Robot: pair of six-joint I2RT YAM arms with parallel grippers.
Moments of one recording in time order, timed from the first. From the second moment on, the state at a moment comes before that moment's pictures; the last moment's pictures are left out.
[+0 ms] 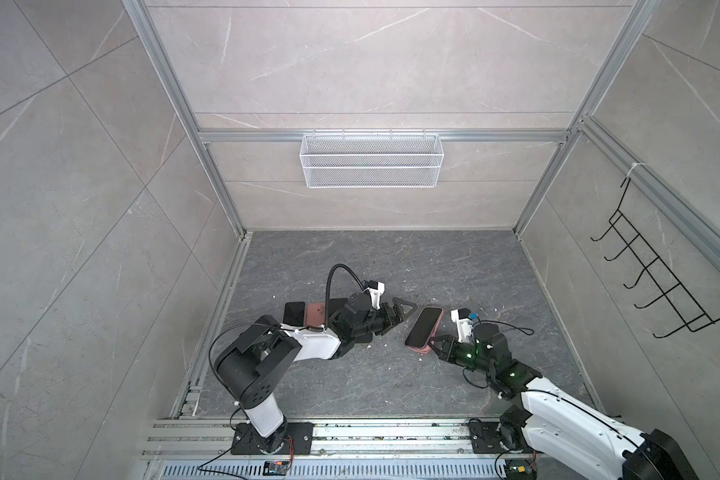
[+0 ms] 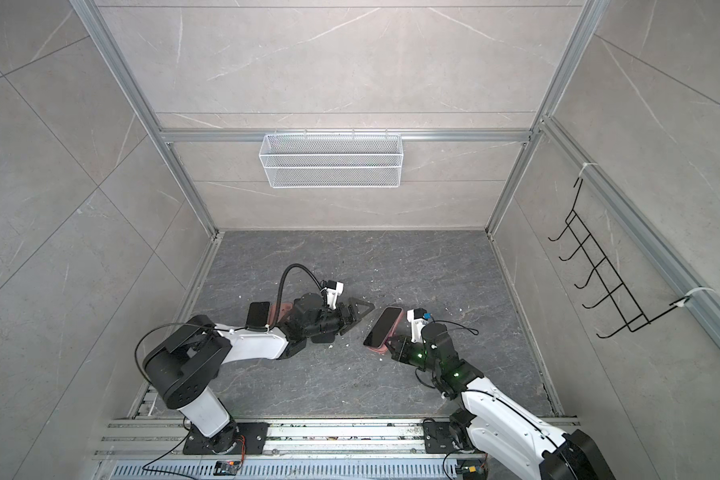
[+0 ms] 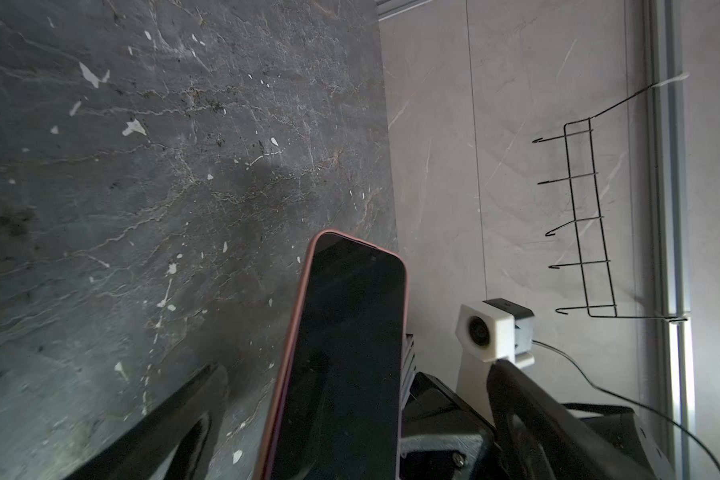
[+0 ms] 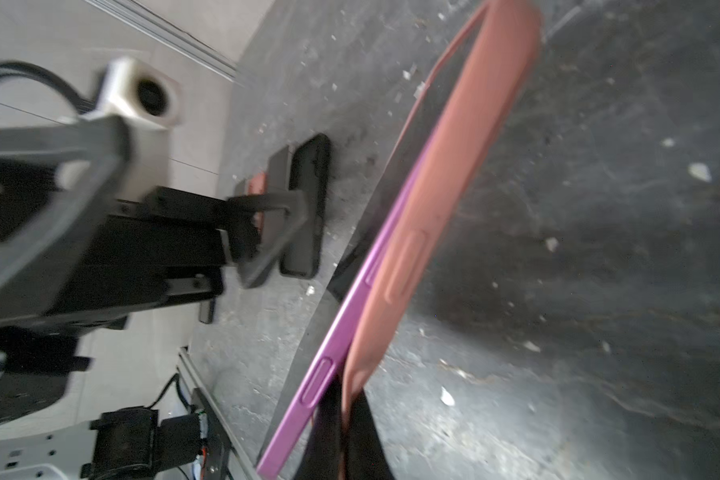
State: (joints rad) left arm -0.79 1.65 0.72 0.60 0.39 -1.11; right arm 0.51 0.89 0.27 0.04 -0.33 0.82
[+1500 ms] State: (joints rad) left arm -1.17 1.74 1.09 -0.32 -0.26 -0.27; right arm 0.50 1.07 0.39 -0.13 -0.38 0.68
